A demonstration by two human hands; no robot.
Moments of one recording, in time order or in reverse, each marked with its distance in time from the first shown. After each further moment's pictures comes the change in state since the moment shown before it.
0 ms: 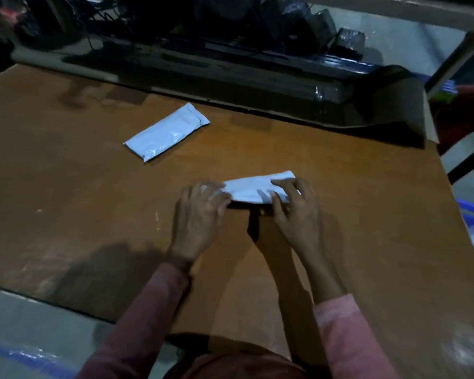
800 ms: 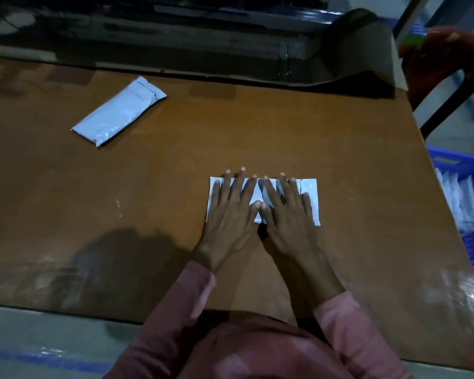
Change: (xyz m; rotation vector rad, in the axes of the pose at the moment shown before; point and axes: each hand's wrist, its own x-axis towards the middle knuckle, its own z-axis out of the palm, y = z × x) left_hand -0.030 0.110 0.066 0.041 -0.483 0.032; right_hand -0.088 0.042 -0.022 -0.259 -0.394 0.244
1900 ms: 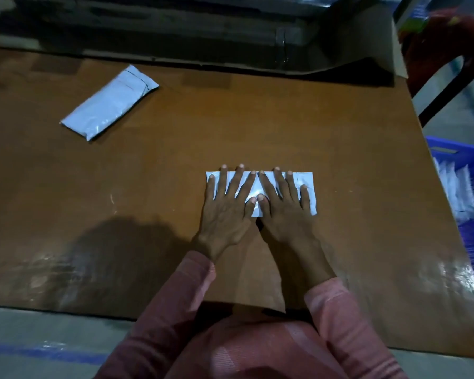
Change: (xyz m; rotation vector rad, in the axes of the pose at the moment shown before) left_hand 0.002 -0.009 0.016 0.053 -0.053 0.023; right_hand 0.006 0.000 0.009 -0.129 -0.083 0.039
